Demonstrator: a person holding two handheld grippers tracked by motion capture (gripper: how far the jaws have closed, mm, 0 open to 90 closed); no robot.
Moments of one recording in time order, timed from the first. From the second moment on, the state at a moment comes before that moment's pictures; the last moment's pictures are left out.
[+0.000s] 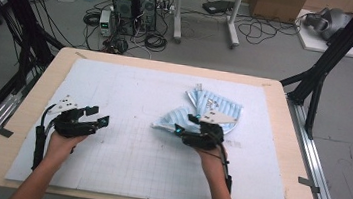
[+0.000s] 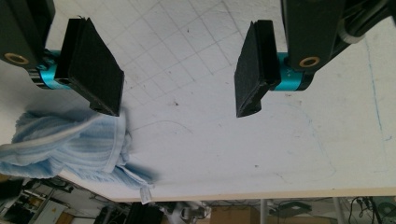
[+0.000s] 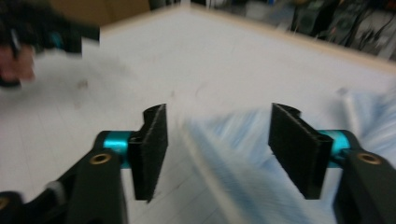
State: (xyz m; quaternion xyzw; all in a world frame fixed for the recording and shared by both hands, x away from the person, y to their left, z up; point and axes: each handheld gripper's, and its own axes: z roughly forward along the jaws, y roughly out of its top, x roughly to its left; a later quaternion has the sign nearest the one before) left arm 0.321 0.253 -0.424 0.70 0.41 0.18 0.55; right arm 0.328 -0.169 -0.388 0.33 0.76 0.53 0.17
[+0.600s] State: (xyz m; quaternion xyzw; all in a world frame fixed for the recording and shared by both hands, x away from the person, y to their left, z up) left arm 0.320 0.248 -0.424 0.71 0.41 0.18 0.55; right arm 0.374 -0.245 -0.438 0.52 0.77 0.31 0.21
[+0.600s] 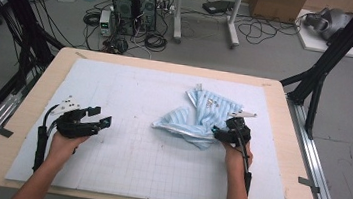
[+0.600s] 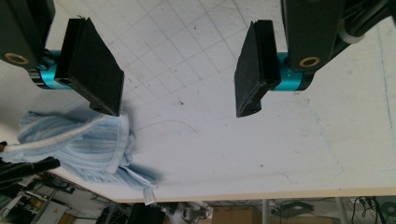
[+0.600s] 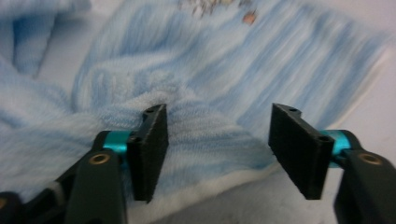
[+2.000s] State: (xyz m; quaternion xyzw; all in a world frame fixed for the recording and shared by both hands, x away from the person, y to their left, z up) left arm 0.327 0.224 -0.423 0.70 0.40 0.18 0.56; right arm 0.331 -0.259 -0.434 0.51 0.76 0.31 0.25
